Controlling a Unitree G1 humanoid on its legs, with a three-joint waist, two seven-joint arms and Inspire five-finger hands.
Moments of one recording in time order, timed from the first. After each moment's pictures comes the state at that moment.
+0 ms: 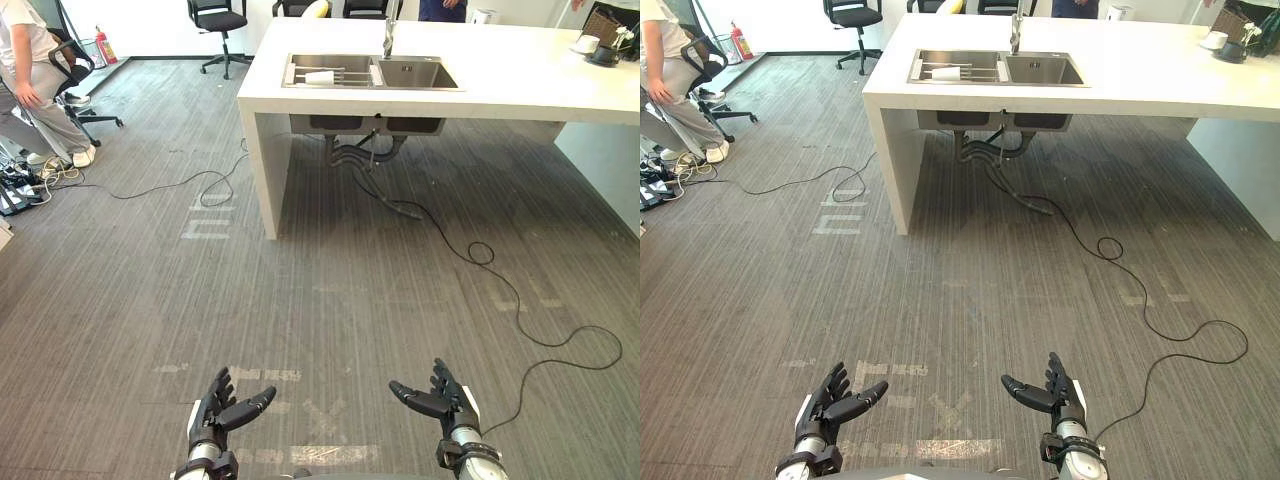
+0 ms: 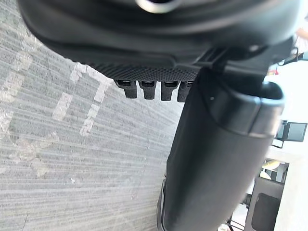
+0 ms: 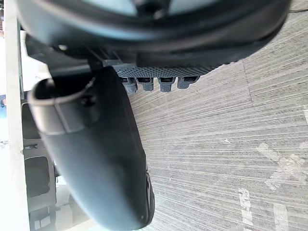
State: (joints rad) left arm 0.22 0.10 0.12 0.82 -0.34 -0.40 -0.11; right arm 0.13 -0.09 -0.18 0.90 0.15 -0.40 0.11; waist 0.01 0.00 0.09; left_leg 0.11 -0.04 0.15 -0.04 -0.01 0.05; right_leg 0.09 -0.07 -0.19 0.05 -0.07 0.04
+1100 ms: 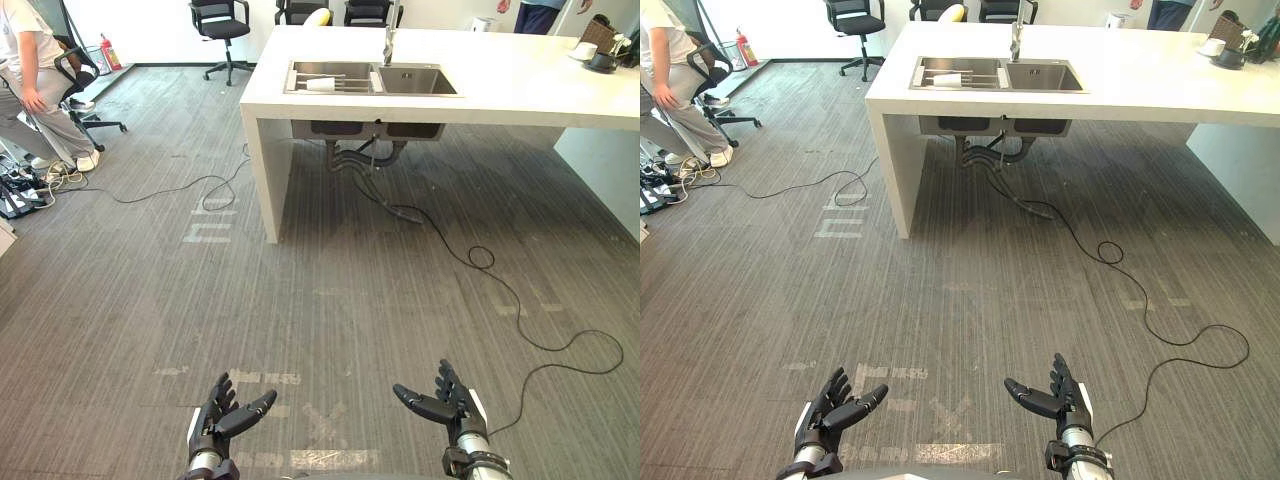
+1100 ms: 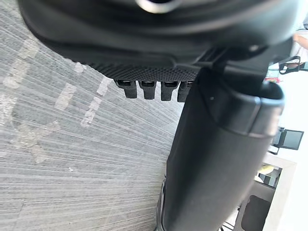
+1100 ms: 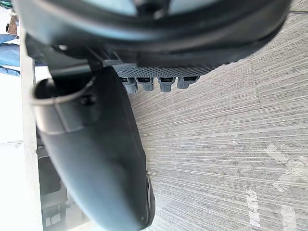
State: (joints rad) left arm 0.29 0.06 0.13 0.76 -0.37 -0.37 -0.14; right arm 0.22 -0.08 -0.19 0.80 0.16 -0.40 0.13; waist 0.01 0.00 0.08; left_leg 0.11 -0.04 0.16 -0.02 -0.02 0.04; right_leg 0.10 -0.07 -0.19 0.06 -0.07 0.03
